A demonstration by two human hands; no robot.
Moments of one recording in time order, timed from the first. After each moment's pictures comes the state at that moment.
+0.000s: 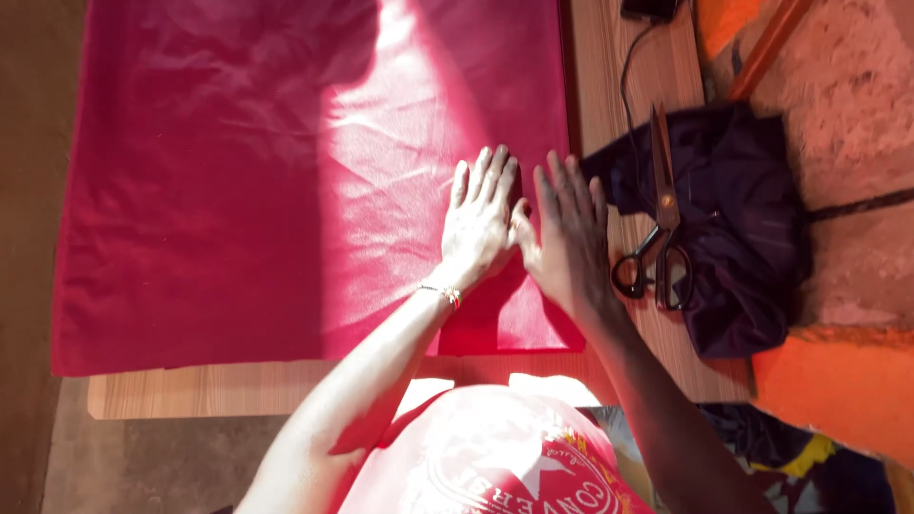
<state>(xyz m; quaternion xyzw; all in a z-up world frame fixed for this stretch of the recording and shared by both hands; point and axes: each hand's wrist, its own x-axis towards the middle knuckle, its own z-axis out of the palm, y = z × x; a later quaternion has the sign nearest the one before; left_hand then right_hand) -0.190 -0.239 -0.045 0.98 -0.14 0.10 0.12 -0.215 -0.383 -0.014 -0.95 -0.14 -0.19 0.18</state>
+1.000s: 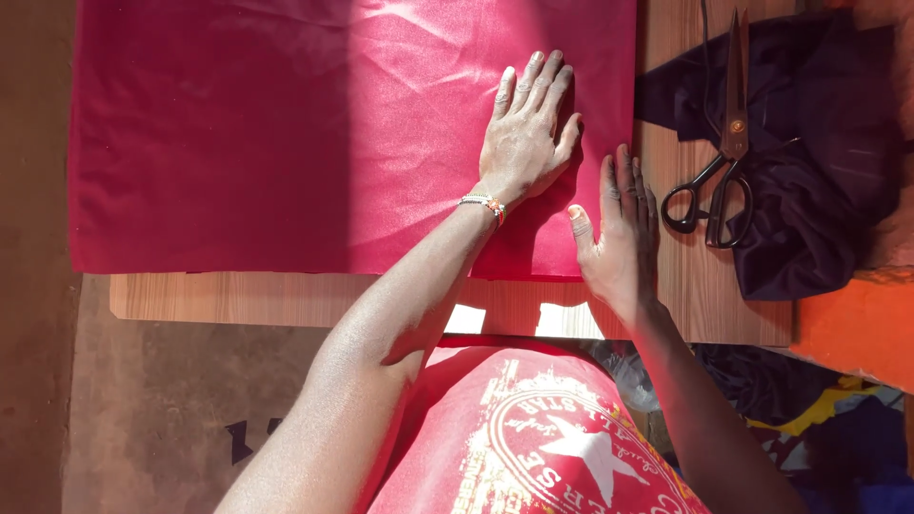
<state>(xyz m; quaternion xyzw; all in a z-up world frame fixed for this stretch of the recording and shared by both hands) -0.184 -0.241 -0.063 0.97 -0.13 0.19 0.11 -0.304 -0.402 -0.032 -0.94 -0.16 -0.11 0.27</state>
